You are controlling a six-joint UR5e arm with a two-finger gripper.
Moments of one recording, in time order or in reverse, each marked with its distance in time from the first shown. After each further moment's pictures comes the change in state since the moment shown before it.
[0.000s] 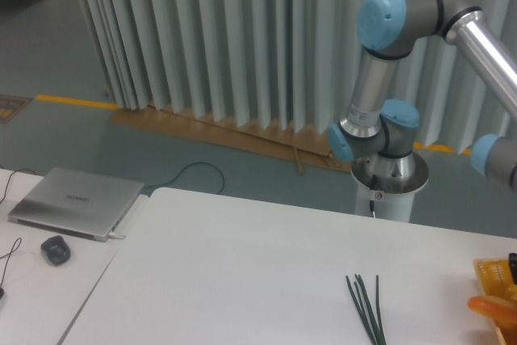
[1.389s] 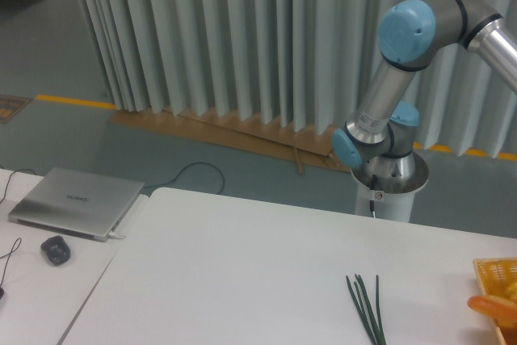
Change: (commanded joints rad) arm 0.094 -0.045 0.025 0.003 -0.069 0.213
